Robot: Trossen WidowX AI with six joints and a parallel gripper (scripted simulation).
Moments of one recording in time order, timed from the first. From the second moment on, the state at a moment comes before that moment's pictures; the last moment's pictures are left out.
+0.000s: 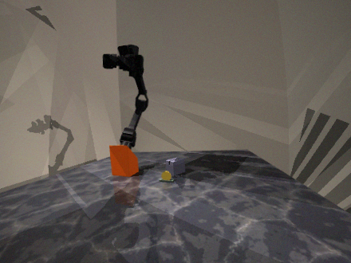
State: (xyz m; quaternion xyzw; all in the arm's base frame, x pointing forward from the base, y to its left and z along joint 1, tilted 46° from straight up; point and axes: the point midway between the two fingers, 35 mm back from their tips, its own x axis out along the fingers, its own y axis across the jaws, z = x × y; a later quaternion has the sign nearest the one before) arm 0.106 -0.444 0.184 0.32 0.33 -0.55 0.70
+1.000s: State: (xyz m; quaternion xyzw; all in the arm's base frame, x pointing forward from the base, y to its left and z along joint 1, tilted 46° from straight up) arm 0.294 -0.092 -0.019 0.30 0.64 0.23 0.67
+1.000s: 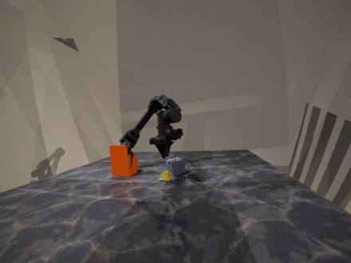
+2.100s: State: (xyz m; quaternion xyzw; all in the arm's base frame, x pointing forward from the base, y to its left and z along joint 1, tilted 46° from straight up) arm 0.297 -0.042 -0.071 0.30 0.63 0.24 0.68
